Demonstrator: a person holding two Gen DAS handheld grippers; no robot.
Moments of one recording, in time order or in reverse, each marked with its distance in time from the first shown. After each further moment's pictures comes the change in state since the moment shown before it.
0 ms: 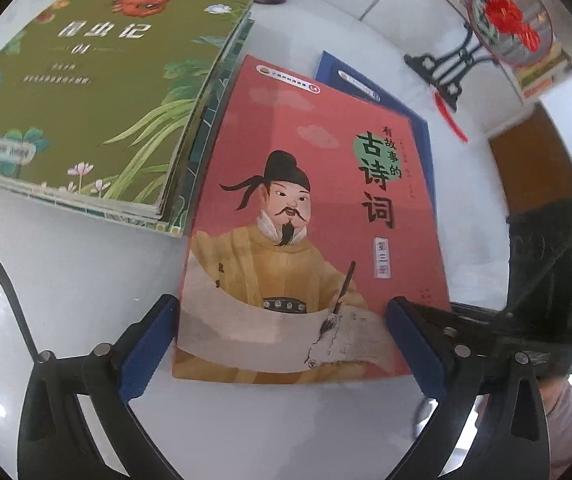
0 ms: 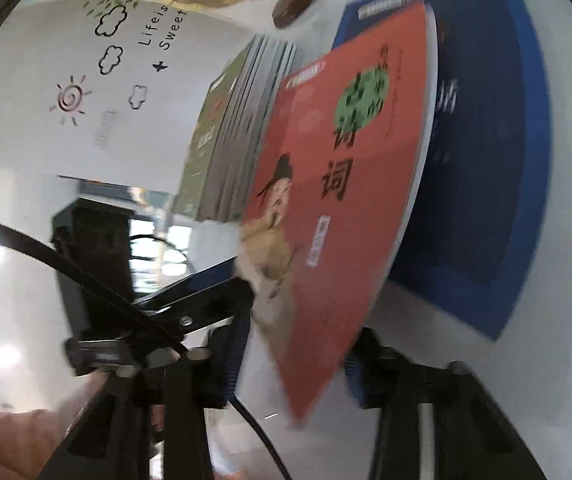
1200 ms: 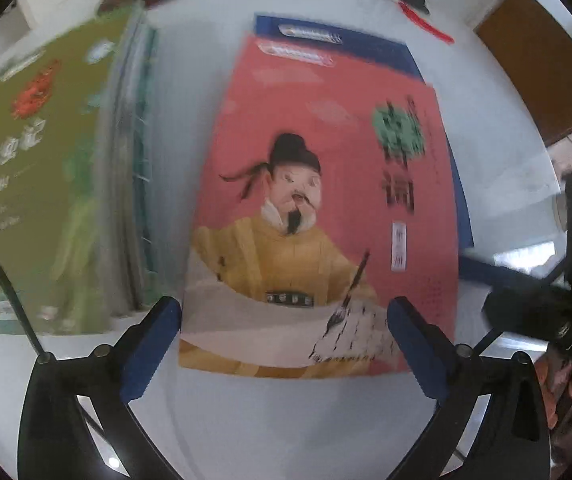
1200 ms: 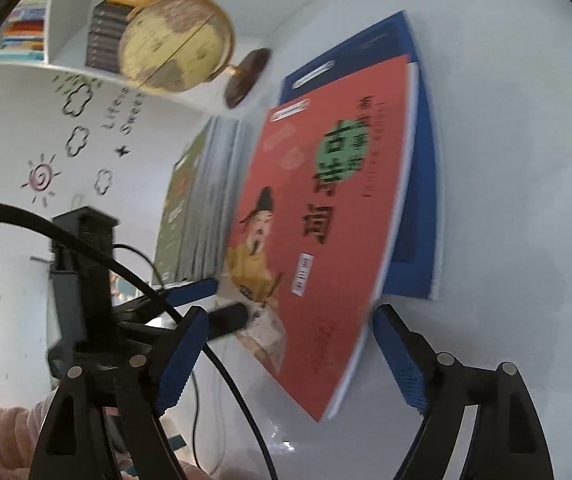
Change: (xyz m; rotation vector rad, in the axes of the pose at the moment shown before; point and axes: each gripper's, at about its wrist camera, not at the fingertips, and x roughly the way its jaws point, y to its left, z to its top) left arm 0.046 -0.049 0.027 0.384 0.225 0.177; right arm -0.030 -0.013 -0.041 0.183 -0.280 -0.057
